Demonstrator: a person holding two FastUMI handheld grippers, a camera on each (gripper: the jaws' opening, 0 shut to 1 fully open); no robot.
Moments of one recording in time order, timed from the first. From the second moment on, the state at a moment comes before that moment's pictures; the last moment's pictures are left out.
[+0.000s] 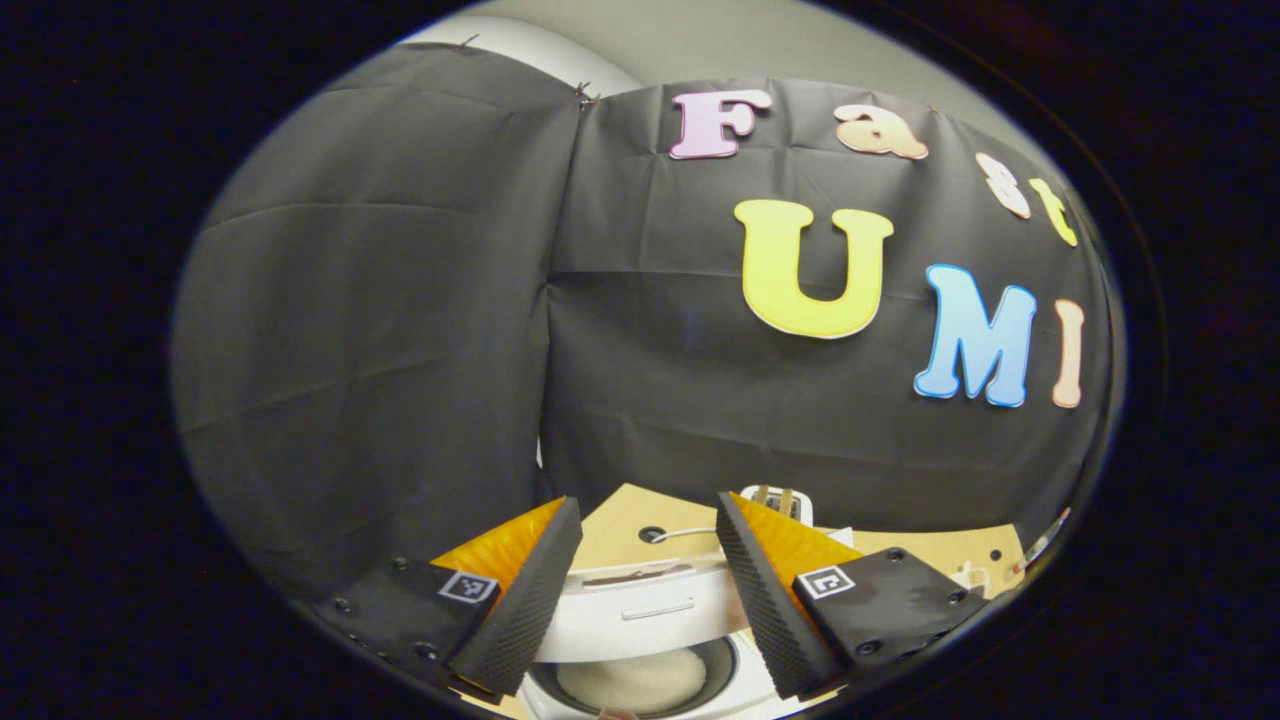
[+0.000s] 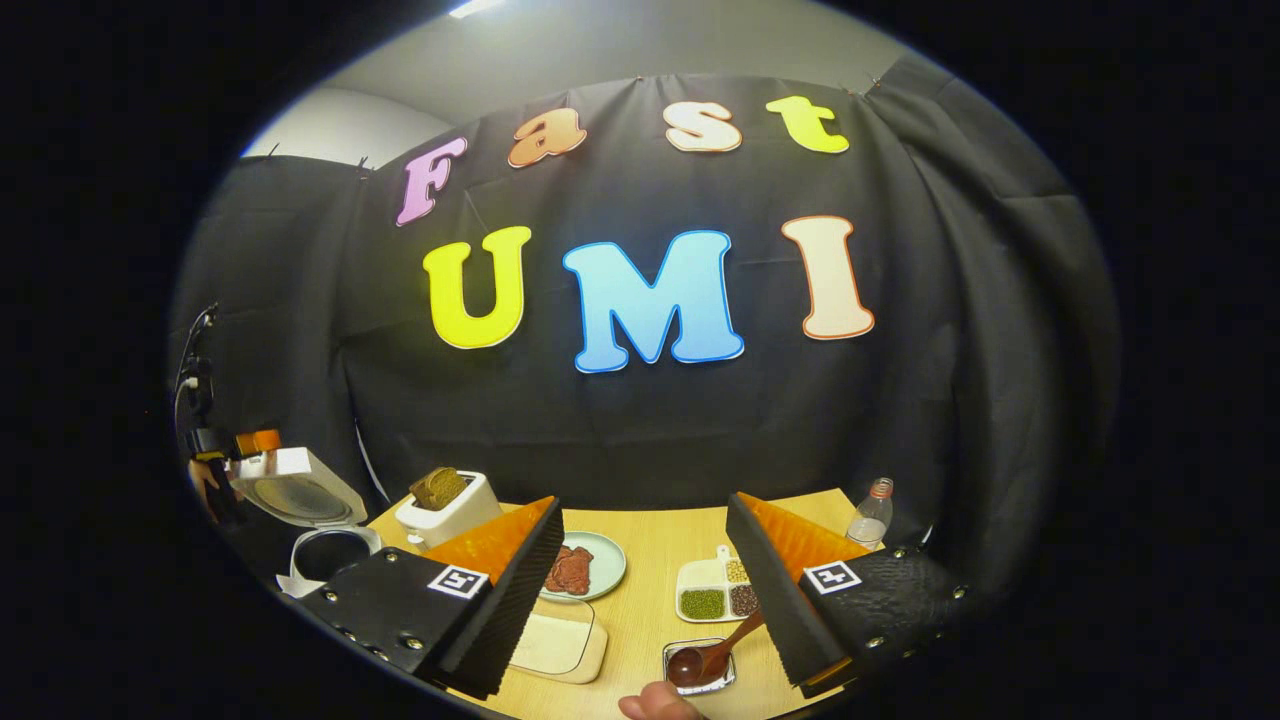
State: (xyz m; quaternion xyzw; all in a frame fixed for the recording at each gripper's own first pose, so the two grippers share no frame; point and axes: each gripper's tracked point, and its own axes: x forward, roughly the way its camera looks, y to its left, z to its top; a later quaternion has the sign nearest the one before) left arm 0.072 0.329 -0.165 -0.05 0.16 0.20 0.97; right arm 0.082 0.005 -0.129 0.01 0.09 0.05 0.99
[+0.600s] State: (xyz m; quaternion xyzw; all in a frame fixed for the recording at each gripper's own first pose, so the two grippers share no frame) left arm 0.008 0.276 -0.256 -0.09 0.20 0.21 0.95; right arm 0.072 -0.003 -0.115 0.02 0.09 0.06 0.99
